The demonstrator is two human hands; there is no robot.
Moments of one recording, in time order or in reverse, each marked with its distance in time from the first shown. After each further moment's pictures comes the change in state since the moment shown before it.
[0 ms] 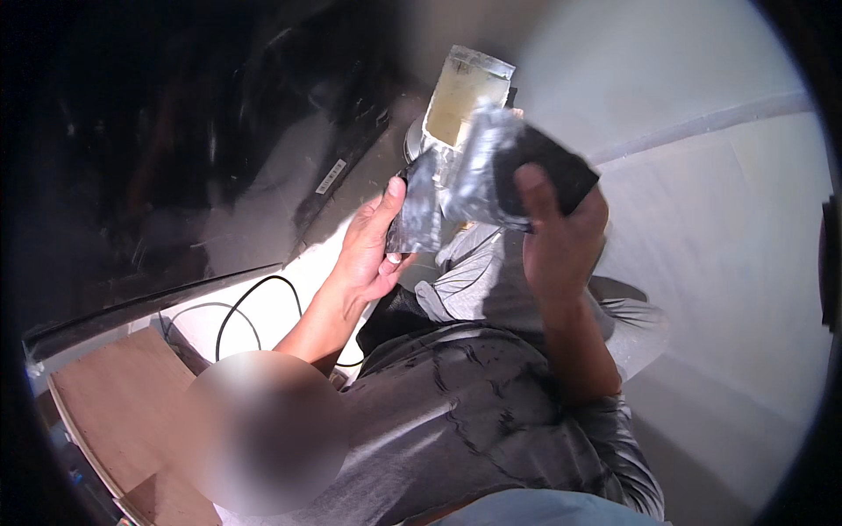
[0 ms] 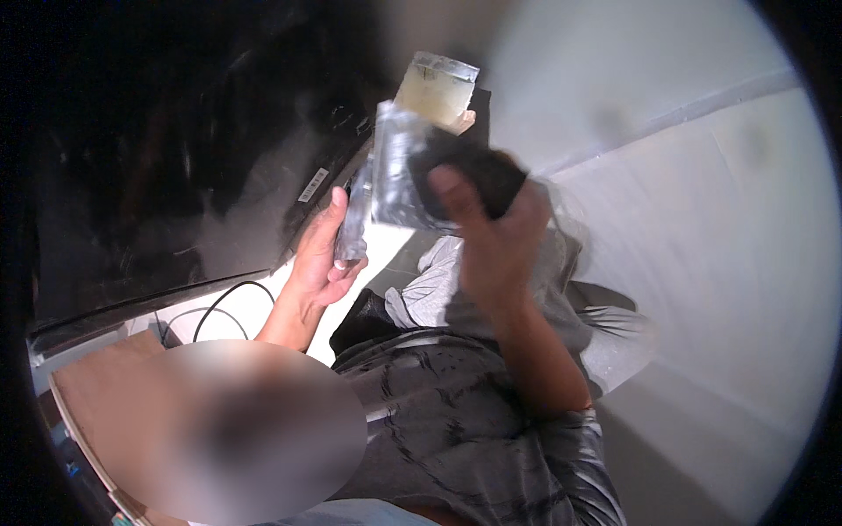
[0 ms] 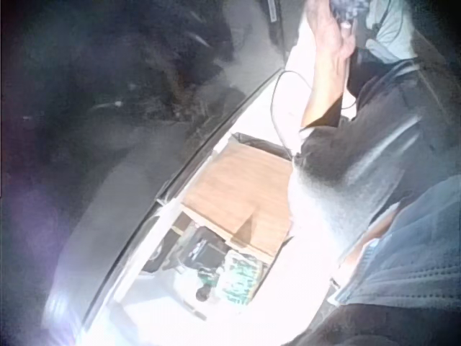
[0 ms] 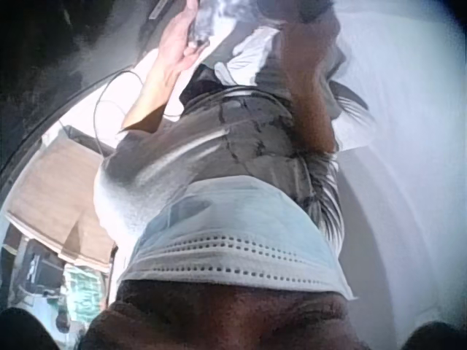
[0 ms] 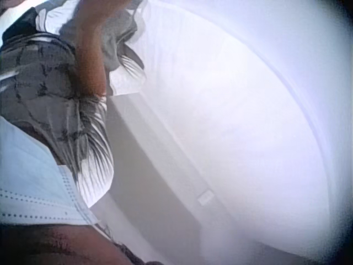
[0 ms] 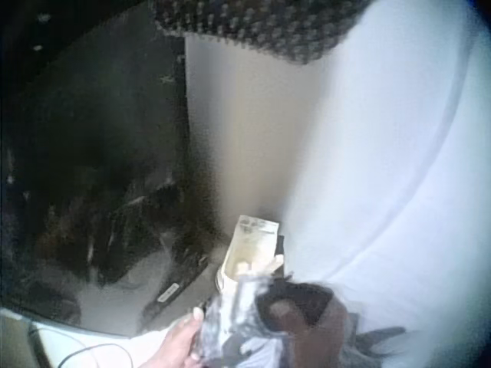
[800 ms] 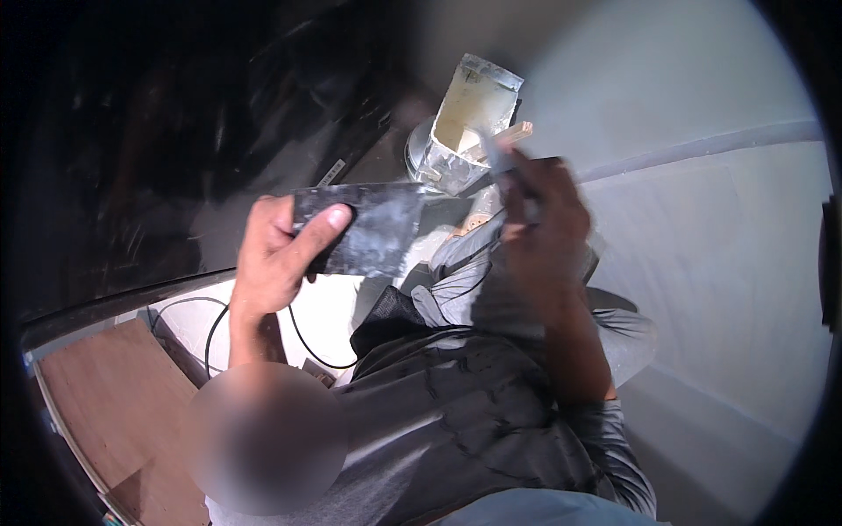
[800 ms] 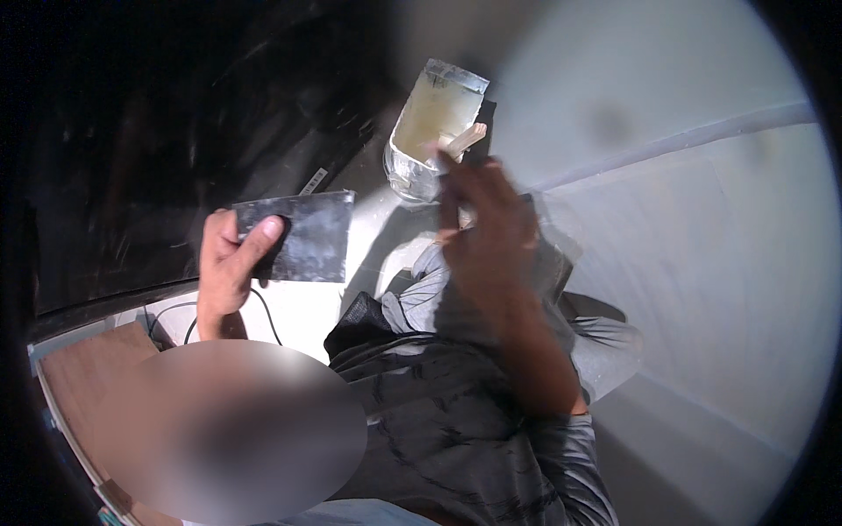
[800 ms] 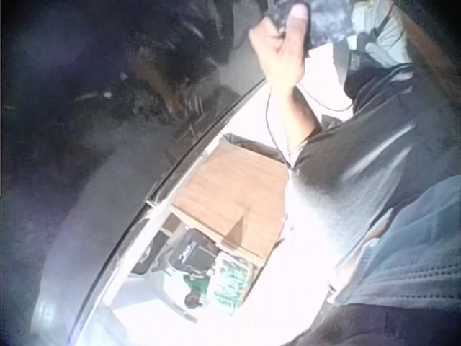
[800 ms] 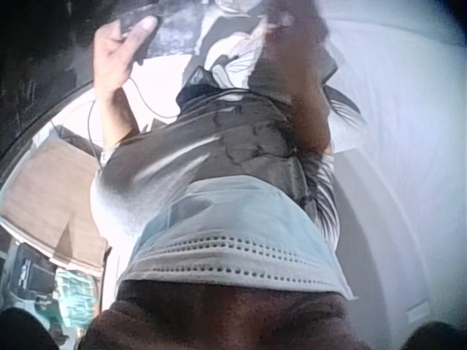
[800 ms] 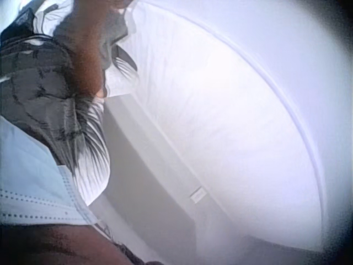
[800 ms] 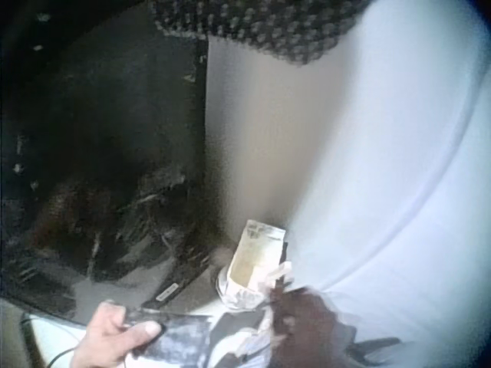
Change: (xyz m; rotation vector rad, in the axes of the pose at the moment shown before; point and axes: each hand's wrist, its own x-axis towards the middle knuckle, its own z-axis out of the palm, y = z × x) left_hand -0.064 0.090 -0.006 0.978 0.130 0.470; right_hand 0.015 0.017 -0.004 -0.807 -0.177 -0.547
